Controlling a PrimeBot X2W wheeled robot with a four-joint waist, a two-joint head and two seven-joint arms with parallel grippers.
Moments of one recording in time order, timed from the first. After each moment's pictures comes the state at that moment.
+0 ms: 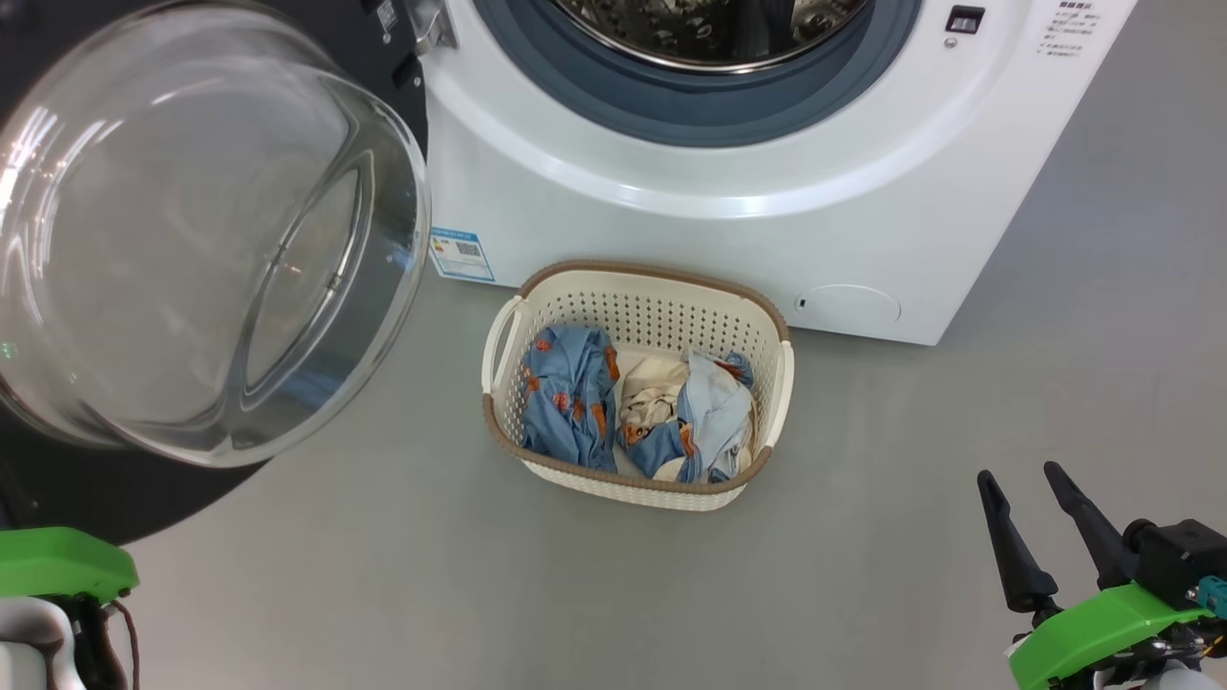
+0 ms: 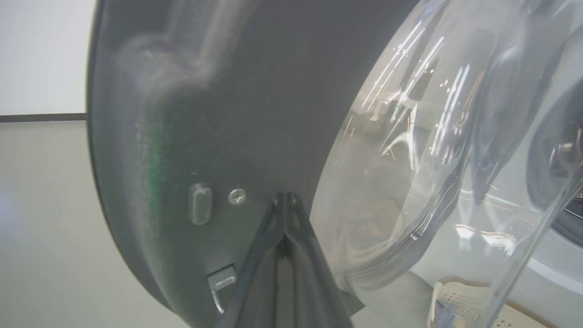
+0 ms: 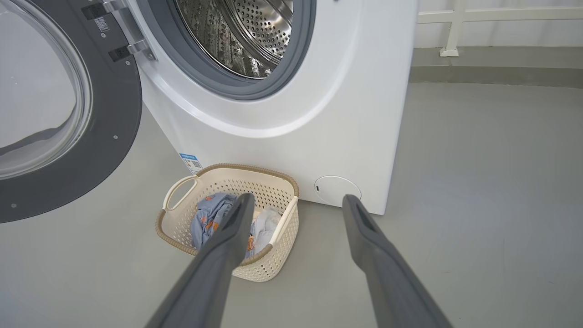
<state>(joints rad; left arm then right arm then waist) -0.31 0.21 0.19 0.46 -0.43 0.17 -0.26 -0.08 -0.25 0.02 0.28 0.35 0.13 -0.23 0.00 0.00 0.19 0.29</state>
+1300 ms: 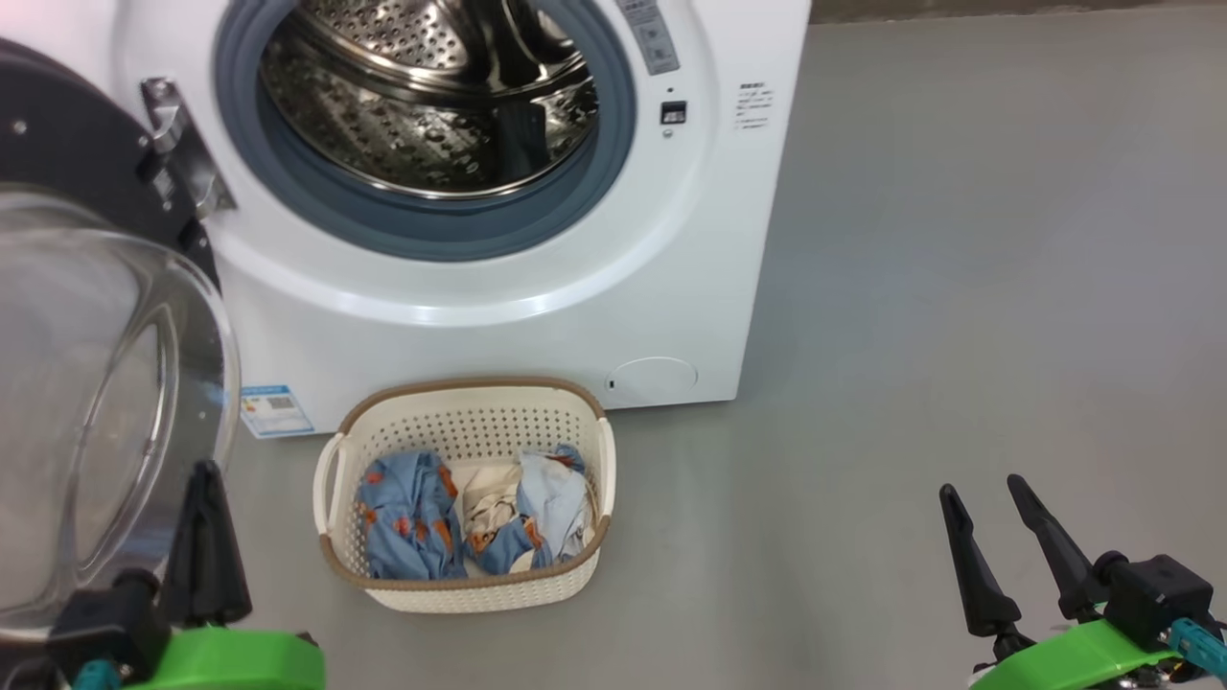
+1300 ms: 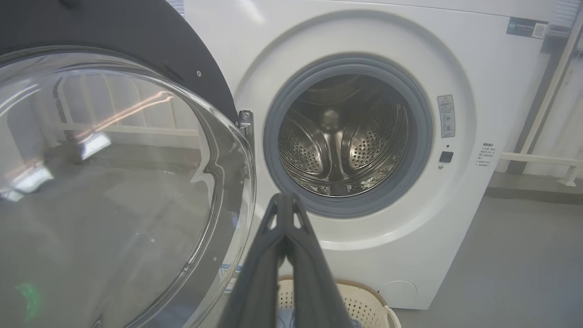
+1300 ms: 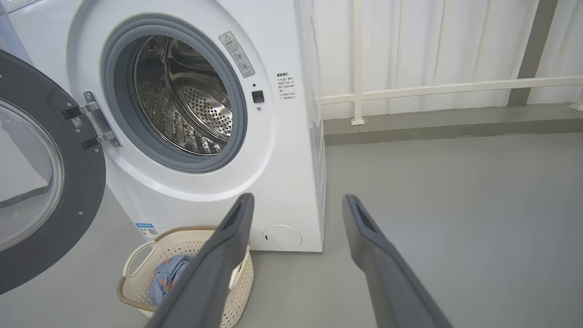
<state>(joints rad) -0.02 0.08 0.00 -0.02 -0.24 0.09 -0.20 -0.01 -0.16 0.02 0.15 0.31 0.13 -0.25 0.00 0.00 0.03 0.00</state>
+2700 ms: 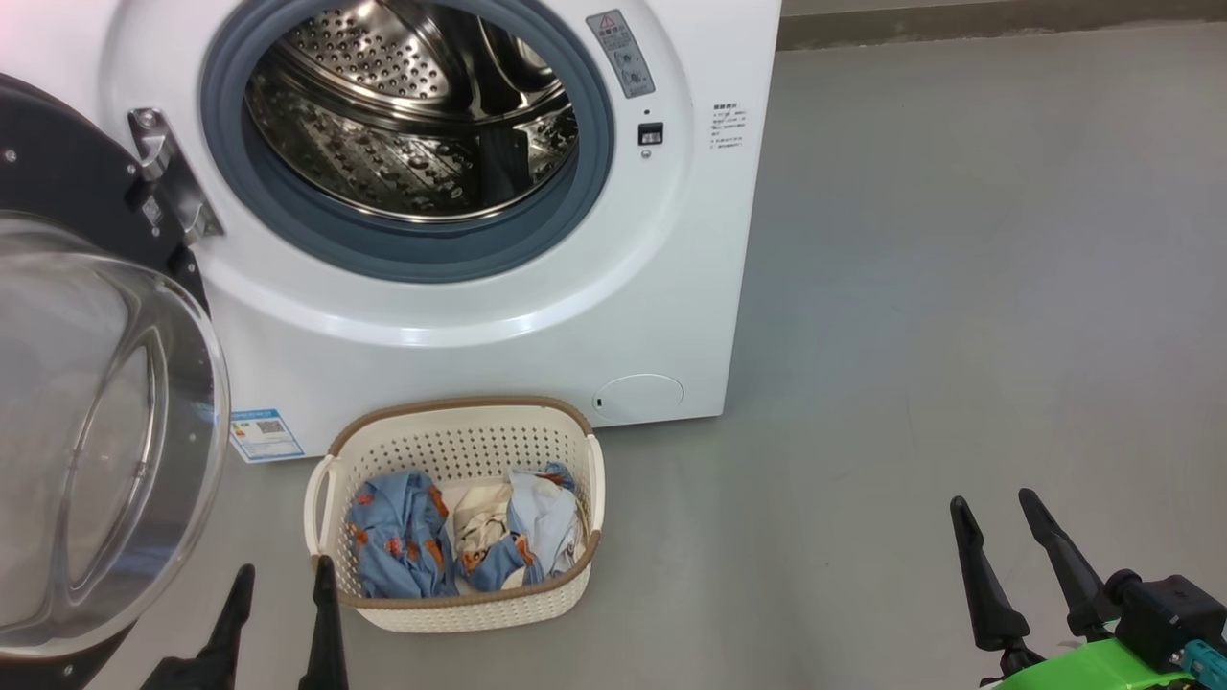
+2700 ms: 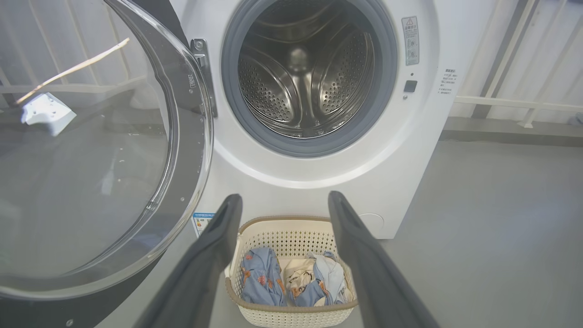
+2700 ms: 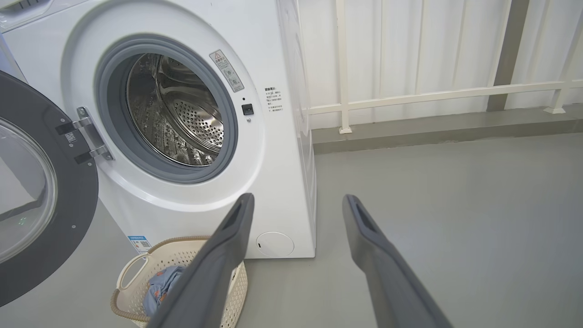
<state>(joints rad) 0.10 0.09 -0.08 0.03 -0.24 0.09 -0.19 0.04 -0.13 -0.01 0.10 0.30 0.13 -0.25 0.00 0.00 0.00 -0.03</state>
